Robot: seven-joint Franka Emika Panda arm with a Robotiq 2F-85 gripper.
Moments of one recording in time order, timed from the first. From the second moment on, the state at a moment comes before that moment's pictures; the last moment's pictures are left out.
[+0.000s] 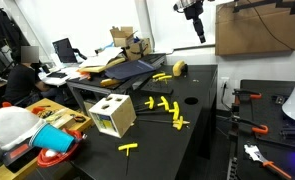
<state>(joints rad) -0.08 -0.30 -0.20 -2.43 -0.28 1.96 -0.42</state>
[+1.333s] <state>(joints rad) -0.21 0.35 -0.10 -1.77 0.09 1.98 -0.90</state>
